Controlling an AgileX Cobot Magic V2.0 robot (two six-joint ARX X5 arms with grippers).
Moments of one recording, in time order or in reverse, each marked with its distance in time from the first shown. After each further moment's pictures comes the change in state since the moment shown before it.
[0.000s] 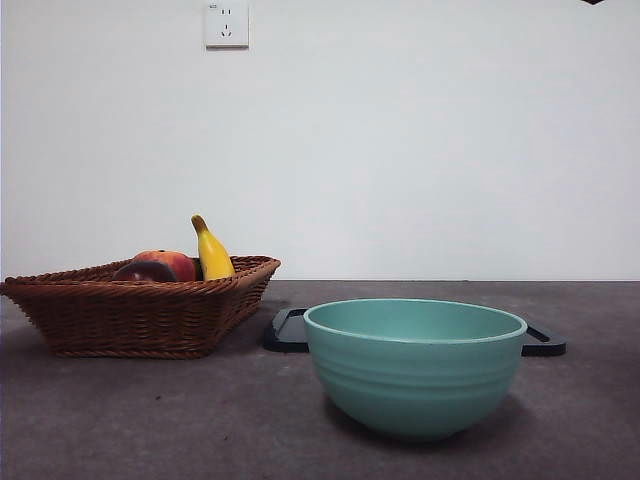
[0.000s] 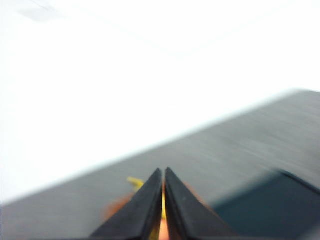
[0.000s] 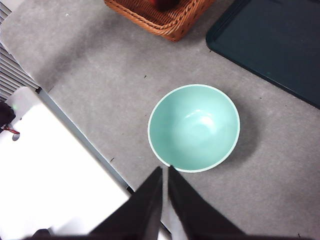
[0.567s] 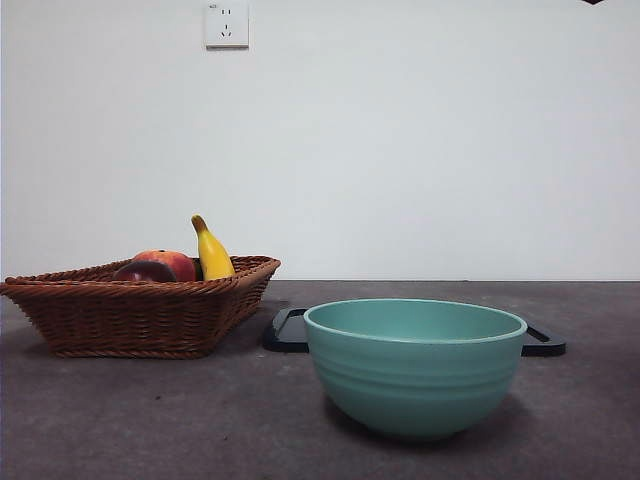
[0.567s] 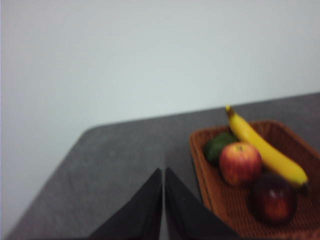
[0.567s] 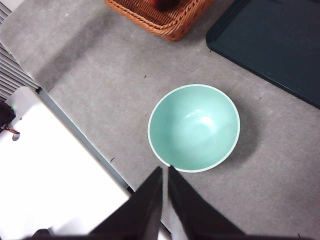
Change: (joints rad) left arm 0.090 -0.425 -0.570 0.142 -0.309 -0.019; right arm 0.000 0.000 0.000 0.000 0.000 0.000
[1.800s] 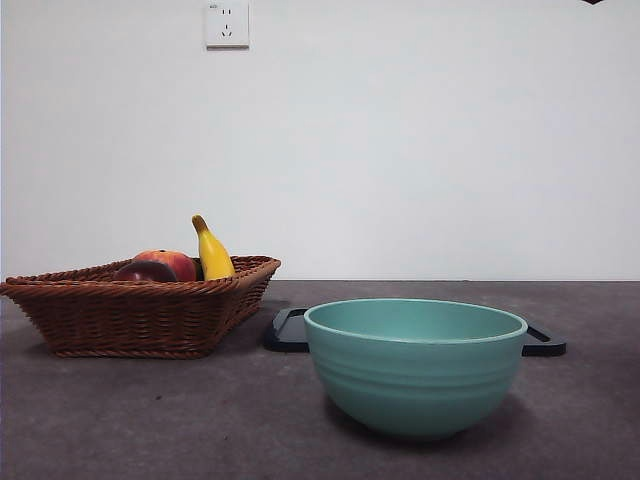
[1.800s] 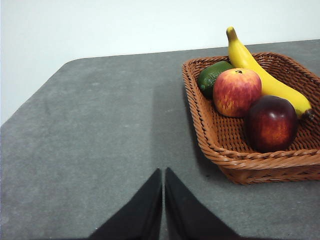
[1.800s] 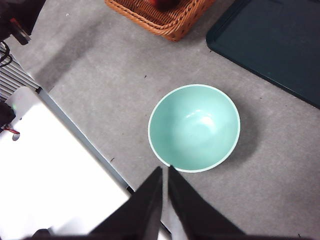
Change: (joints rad) left arm 0.000 -0.088 -0.204 -0.061 0.000 -0.068; right arm 0.000 0.000 0.000 0.000 0.000 0.000
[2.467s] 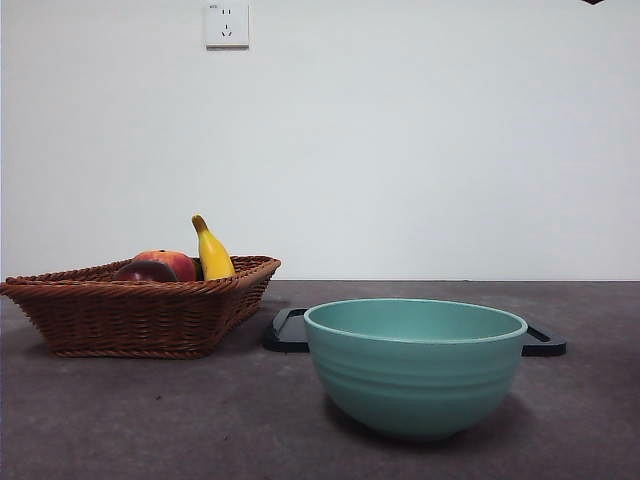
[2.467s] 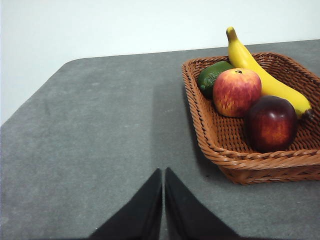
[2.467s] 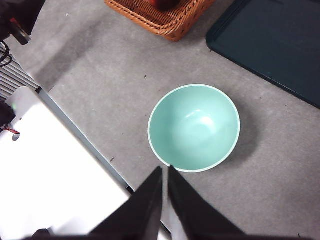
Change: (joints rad) left arm 0.000 0.000 0.000 0.000 0.000 0.000; right arm 0.000 0.000 0.000 0.000 0.000 0.000
